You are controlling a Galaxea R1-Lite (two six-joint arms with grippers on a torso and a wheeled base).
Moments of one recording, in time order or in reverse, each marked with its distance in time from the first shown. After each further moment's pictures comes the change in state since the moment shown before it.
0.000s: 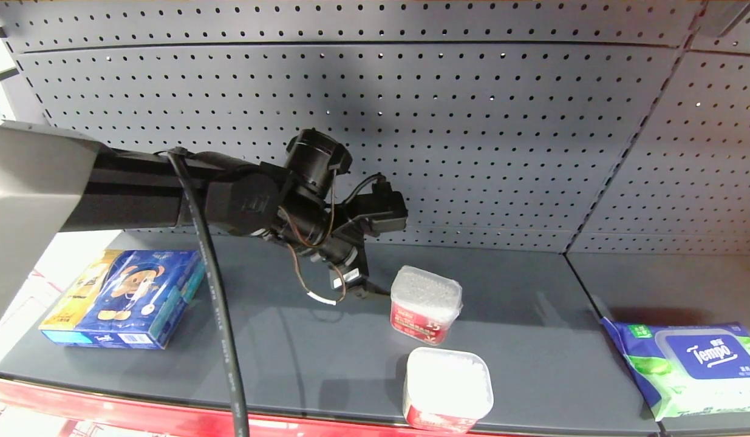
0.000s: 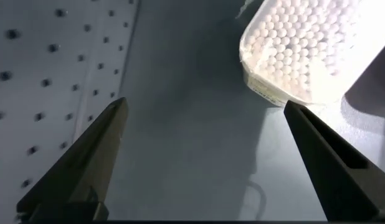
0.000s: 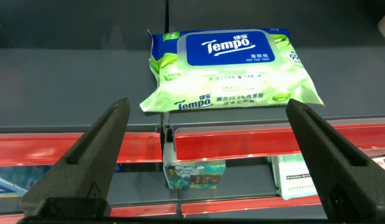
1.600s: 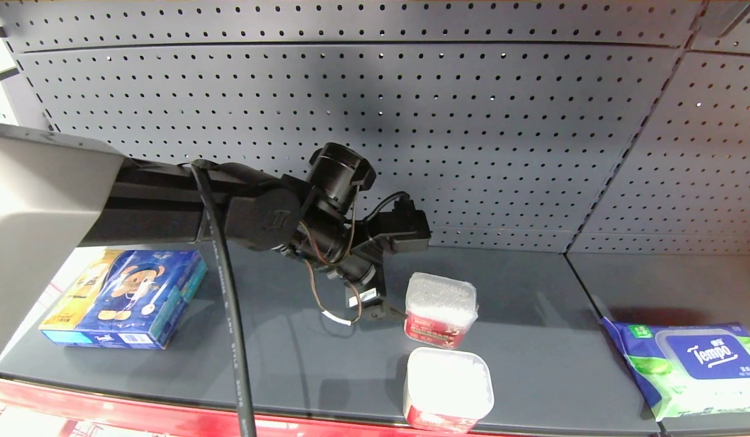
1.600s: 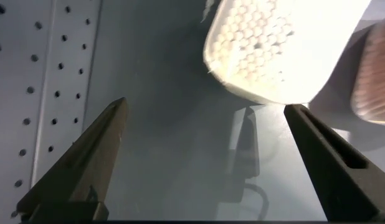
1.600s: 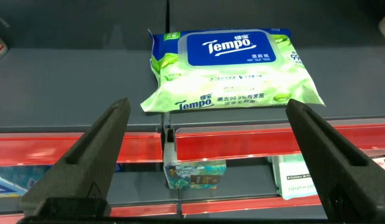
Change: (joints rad) left arm -0.067 0.007 0.016 0.013 -0.001 -0.003; right arm 0.000 0.000 0.000 0.000 0.000 0.000
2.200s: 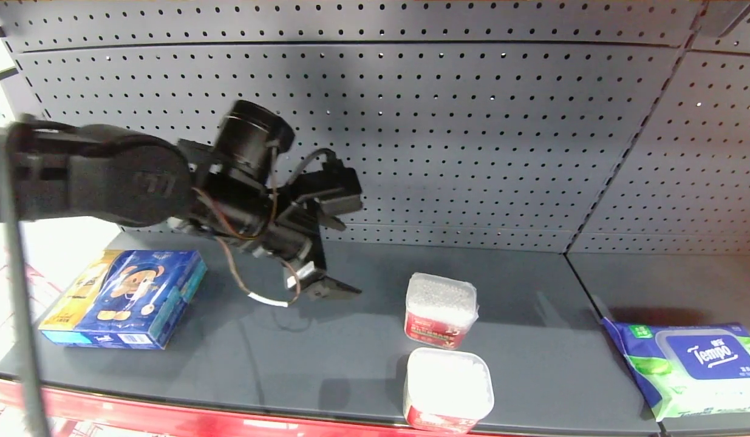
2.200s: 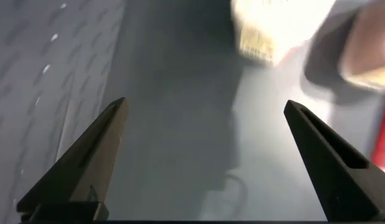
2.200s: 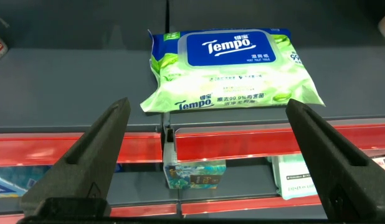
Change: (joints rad) left arm 0.141 -0.249 0.151 0.033 -0.054 -0.069; right arm 0.000 0.000 0.000 0.000 0.000 0.000
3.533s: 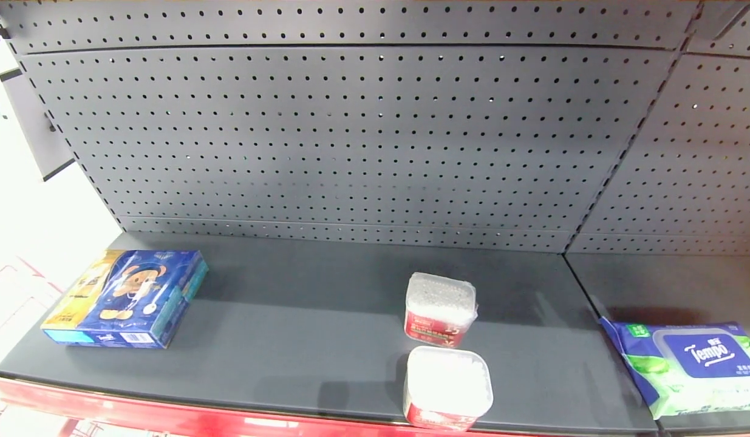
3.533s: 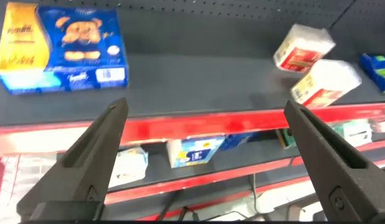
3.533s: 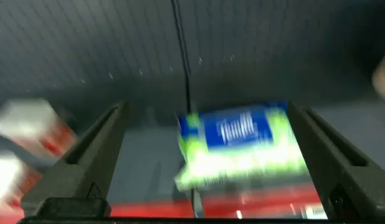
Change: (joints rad) left arm 0.148 -1.571 0.971 0.006 0.393 -0.962; right arm 0.057 0.406 -0.487 0.024 0.010 0.145
